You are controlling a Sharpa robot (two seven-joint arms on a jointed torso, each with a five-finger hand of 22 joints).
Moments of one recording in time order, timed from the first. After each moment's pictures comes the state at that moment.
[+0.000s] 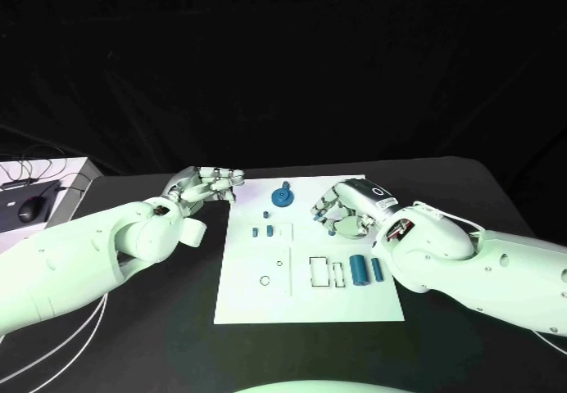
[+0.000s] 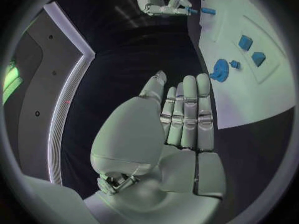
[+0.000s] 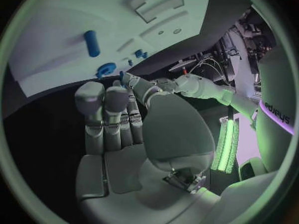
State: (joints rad) left arm 1.01 -0.87 0.16 1.39 -0.20 -0.19 0.27; left_hand 1.46 -0.02 -0.08 0.00 0.33 1.07 0.13 0.06 0.06 1.14 0.09 0.18 0.06 1.07 0.03 0.94 0.34 0.13 1.11 0.03 0.39 1.11; right arm 1.16 -0.81 -0.08 1.69 -1.60 -0.51 -0.19; right_hand 1.31 -0.04 0.44 -0.18 0.26 1.22 0.11 0.06 0.09 1.25 0.07 0.06 0.06 1.42 -0.04 1.01 0.58 0.13 1.46 -0.05 0.72 1.31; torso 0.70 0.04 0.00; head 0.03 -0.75
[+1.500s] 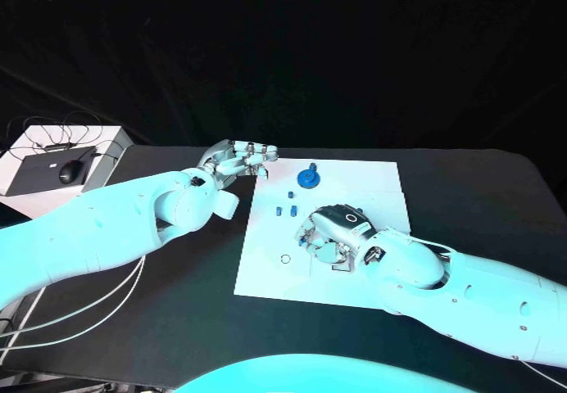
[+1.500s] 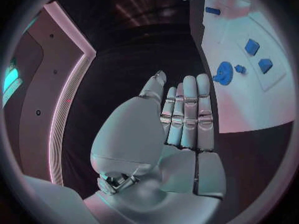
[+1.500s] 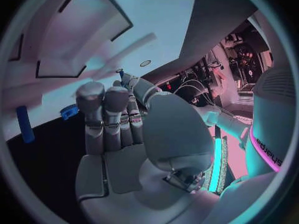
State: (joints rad) left arm 1.01 -0.85 0.16 1.41 -0.19 -0.22 0.28; left_hand 1.46 -0.02 -0.09 0.00 0.33 1.07 0.13 0.06 0.06 1.14 0.09 0.18 0.06 1.07 0.03 0.93 0.34 0.13 1.11 0.03 0.39 1.12; right arm 1.04 -0.62 -0.11 1.61 -1.76 -0.44 -0.20; right_hand 1.31 -0.04 0.44 -0.18 0.26 1.22 0.11 0.06 0.09 1.25 0.07 0.06 0.06 1.42 -0.04 1.01 0.57 0.13 1.46 -0.05 0.71 1.31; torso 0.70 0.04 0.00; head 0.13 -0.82
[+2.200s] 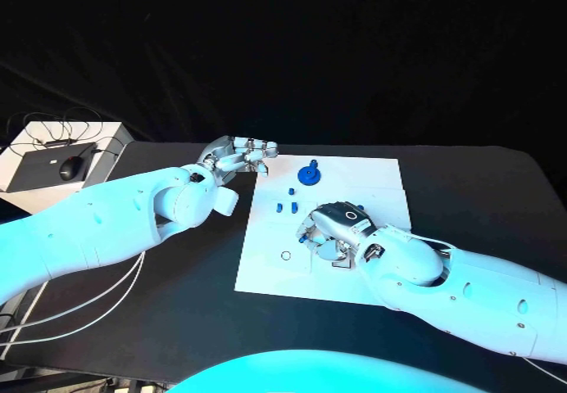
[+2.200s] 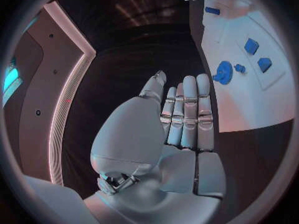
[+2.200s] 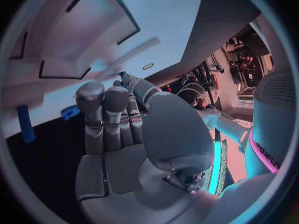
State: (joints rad) left arm 1.01 -0.86 0.16 1.41 -0.19 -0.22 0.28; left_hand 1.46 -0.02 -0.09 0.00 0.33 1.07 0.13 0.06 0.06 1.14 0.09 0.18 0.06 1.07 0.03 0.93 0.34 0.13 1.11 0.03 0.38 1.12; right arm 1.04 -0.62 -0.11 1.59 -1.79 -0.42 -0.20; right_hand 1.31 -0.03 0.44 -0.18 0.26 1.22 0.11 0.06 0.09 1.25 0.07 0.06 0.06 1.42 -0.04 1.01 0.57 0.13 1.46 -0.05 0.71 1.31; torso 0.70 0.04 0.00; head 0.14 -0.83
